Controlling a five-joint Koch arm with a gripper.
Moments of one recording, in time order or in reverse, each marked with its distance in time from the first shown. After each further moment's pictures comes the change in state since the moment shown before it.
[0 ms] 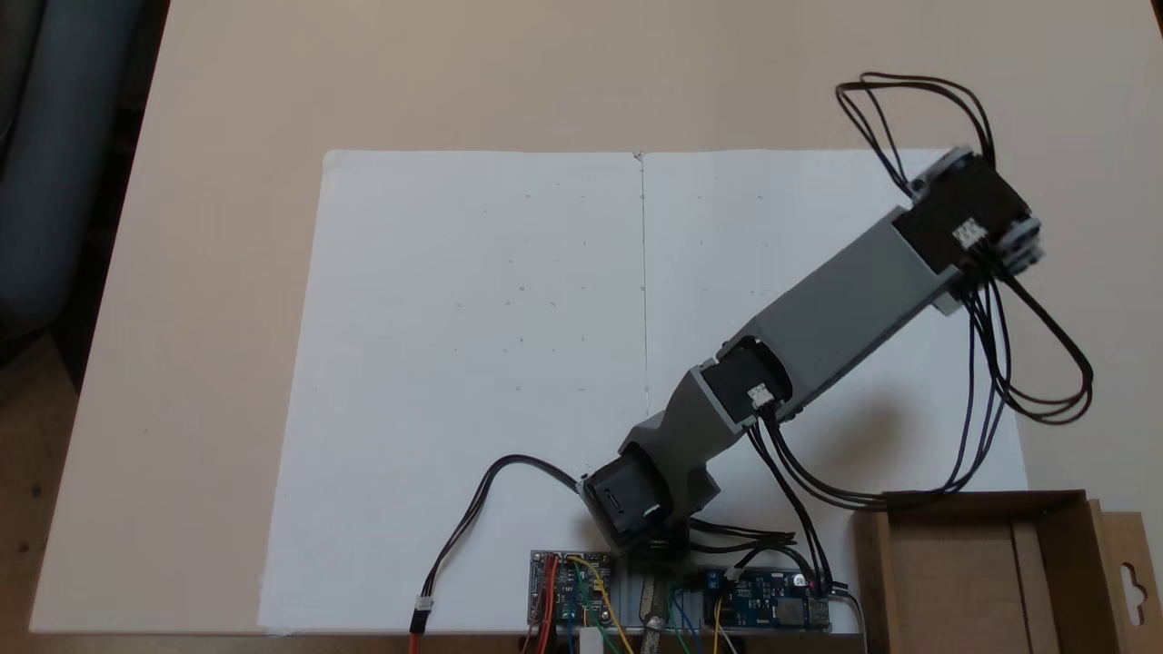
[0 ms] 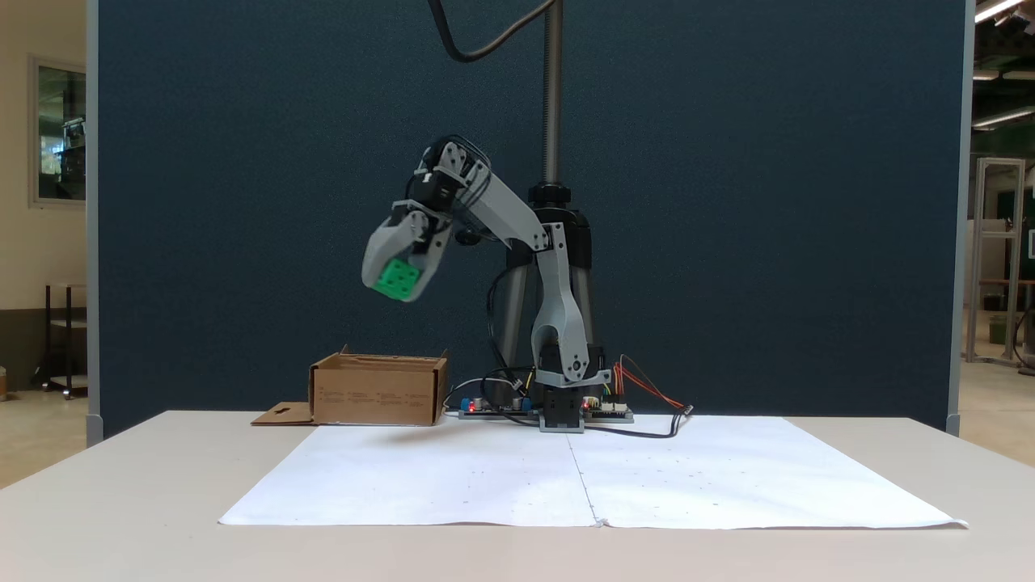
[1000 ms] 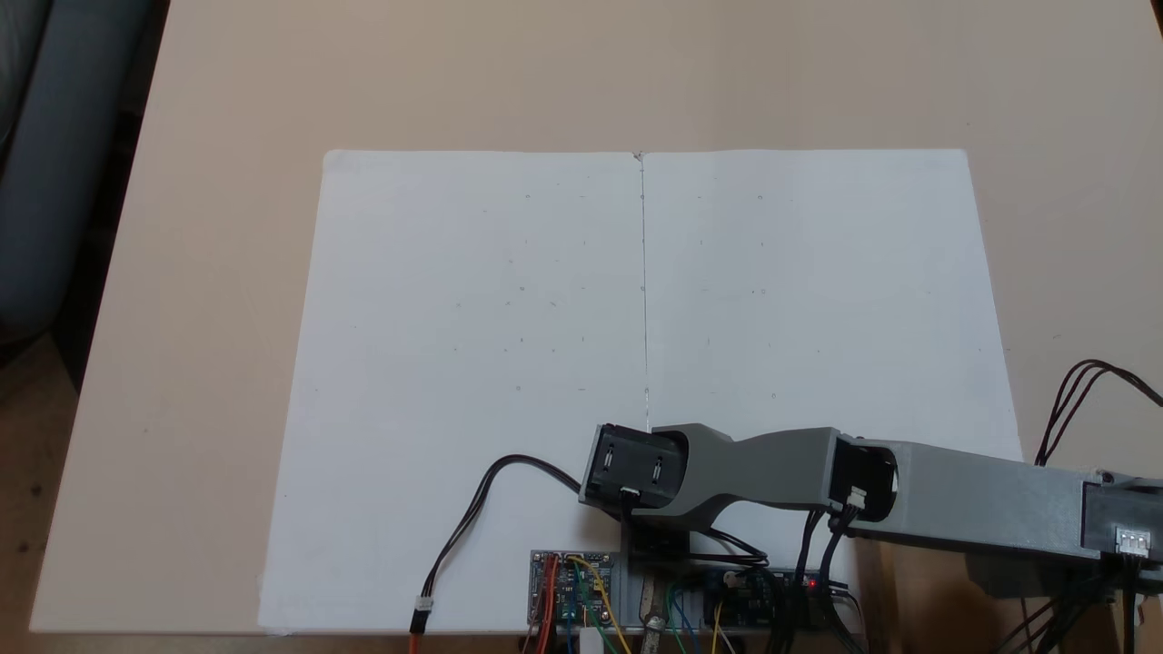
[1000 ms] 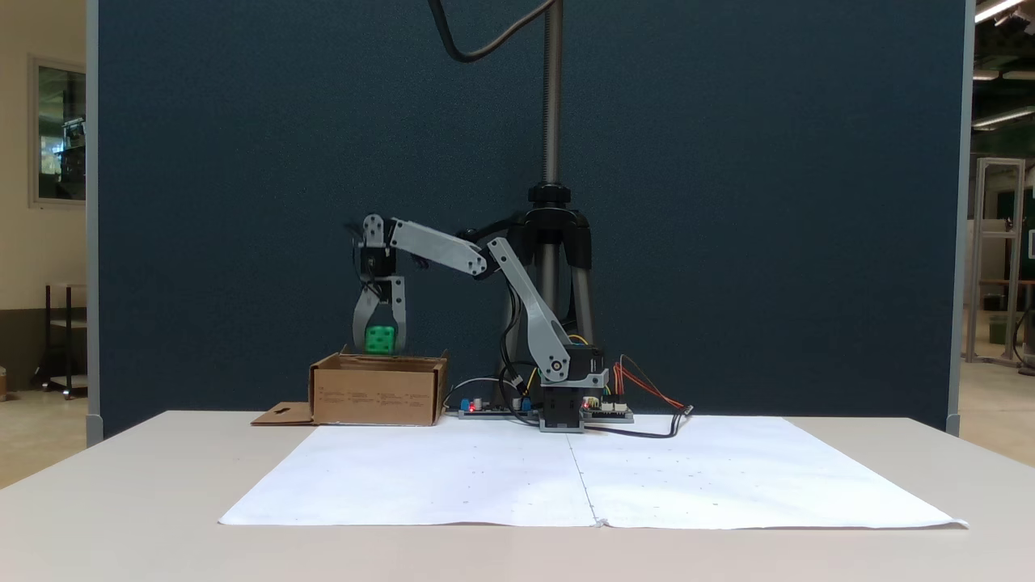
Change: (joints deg) arm 43.1 -19.4 -0.1 4.9 -18.0
